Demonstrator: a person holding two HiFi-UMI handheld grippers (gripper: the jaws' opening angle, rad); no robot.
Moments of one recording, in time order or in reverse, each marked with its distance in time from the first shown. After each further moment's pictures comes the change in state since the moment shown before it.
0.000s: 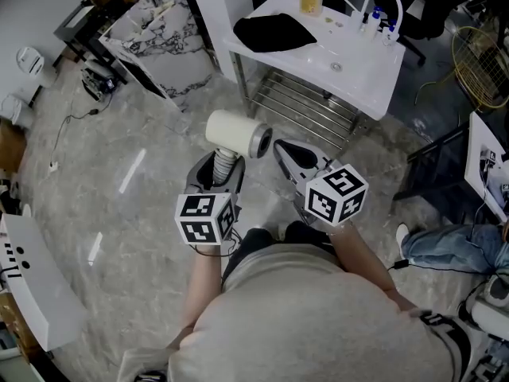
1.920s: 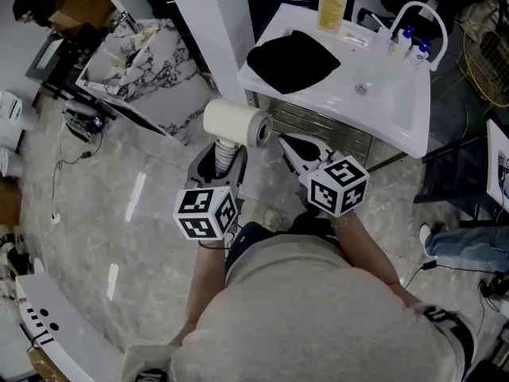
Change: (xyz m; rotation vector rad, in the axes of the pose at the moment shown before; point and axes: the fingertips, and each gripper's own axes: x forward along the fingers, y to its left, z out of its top) left arm 0.197 0.210 0.112 -0.004 -0.043 -0.157; right arm 0.263 -0.123 0.053 0.021 0.012 -0.160
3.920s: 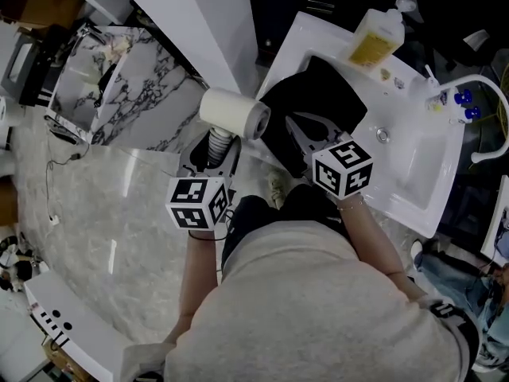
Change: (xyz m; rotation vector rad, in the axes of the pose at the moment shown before) left arm 0.291 0.142 0.068 0.019 0.181 0.000; right arm 0.226 -0.259 0.079 0.017 0.150 -0.059
